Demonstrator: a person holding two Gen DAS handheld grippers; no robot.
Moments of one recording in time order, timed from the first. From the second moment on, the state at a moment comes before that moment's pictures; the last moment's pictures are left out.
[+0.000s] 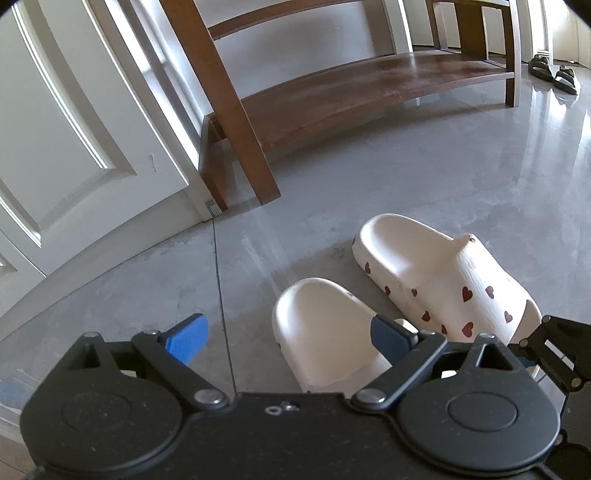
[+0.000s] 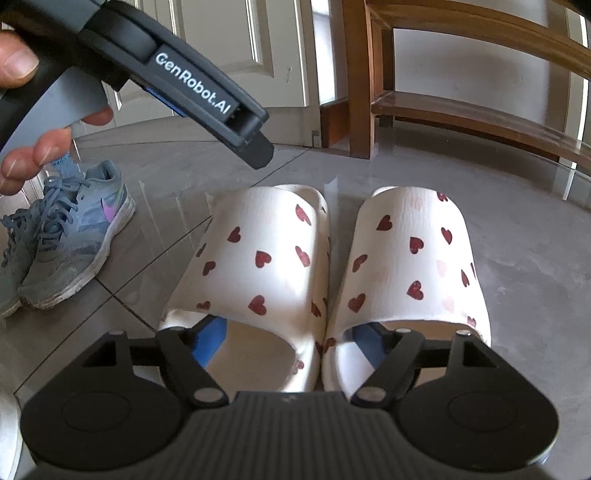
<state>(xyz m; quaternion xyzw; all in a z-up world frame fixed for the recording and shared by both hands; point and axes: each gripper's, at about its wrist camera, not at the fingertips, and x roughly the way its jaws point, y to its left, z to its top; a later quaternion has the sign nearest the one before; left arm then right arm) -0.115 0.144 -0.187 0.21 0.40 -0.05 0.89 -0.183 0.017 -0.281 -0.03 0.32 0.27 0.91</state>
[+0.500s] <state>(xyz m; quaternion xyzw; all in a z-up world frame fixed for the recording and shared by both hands) -0.113 0.145 -0.192 0.21 0.41 -0.05 0.89 -0.176 0.033 -0.288 -0.04 0.30 0.28 0.91</state>
